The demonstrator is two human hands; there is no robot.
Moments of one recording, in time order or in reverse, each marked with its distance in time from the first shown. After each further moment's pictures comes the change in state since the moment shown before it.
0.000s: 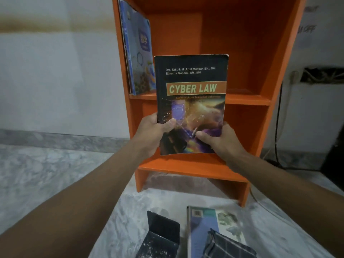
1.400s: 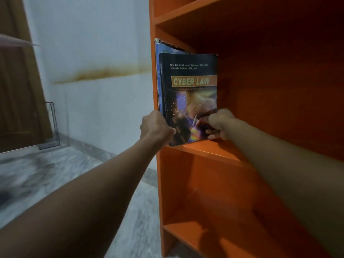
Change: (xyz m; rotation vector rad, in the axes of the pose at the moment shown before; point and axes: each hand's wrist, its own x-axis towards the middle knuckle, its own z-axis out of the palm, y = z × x) left_hand 0.163 0.063 -0.038 0.863 0.791 -0.004; right_hand 0.256 -0.112 0.100 0.057 -0.395 0.060
